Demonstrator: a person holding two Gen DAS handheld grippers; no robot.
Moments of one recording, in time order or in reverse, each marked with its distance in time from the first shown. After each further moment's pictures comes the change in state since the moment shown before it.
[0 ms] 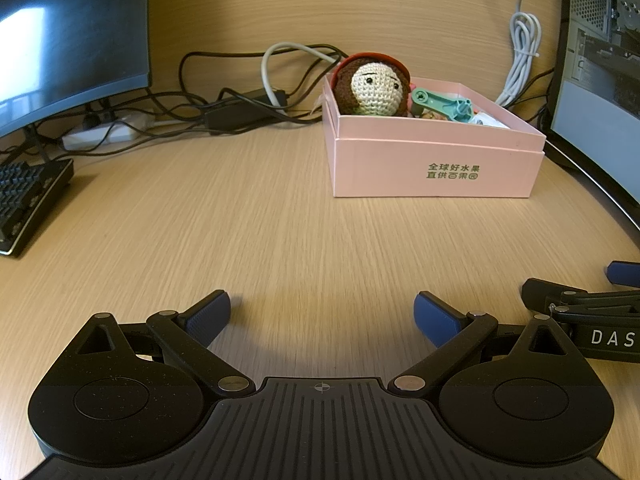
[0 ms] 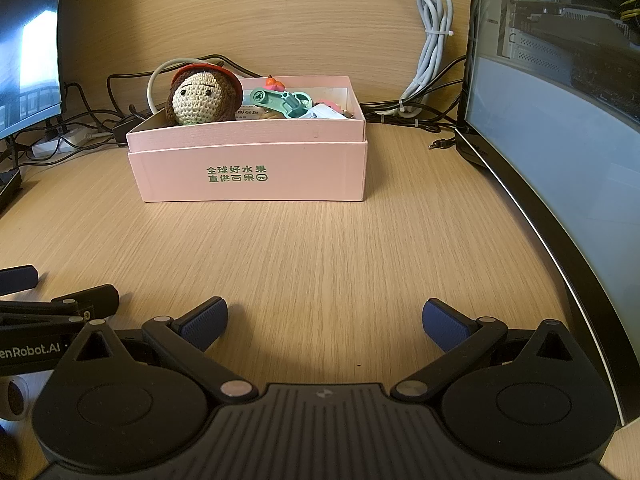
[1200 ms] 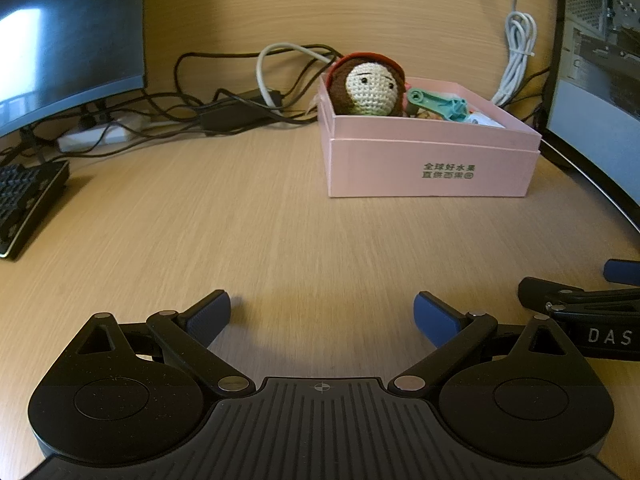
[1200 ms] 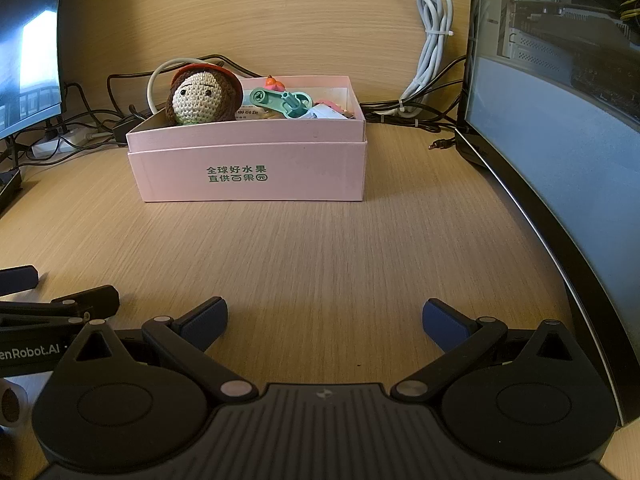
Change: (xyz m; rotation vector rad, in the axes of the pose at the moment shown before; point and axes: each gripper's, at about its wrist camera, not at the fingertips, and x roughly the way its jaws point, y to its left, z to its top) left arm -0.001 0.000 0.001 0.015 0.000 -0.021; right arm -0.001 0.000 0.000 0.000 0.000 0.000
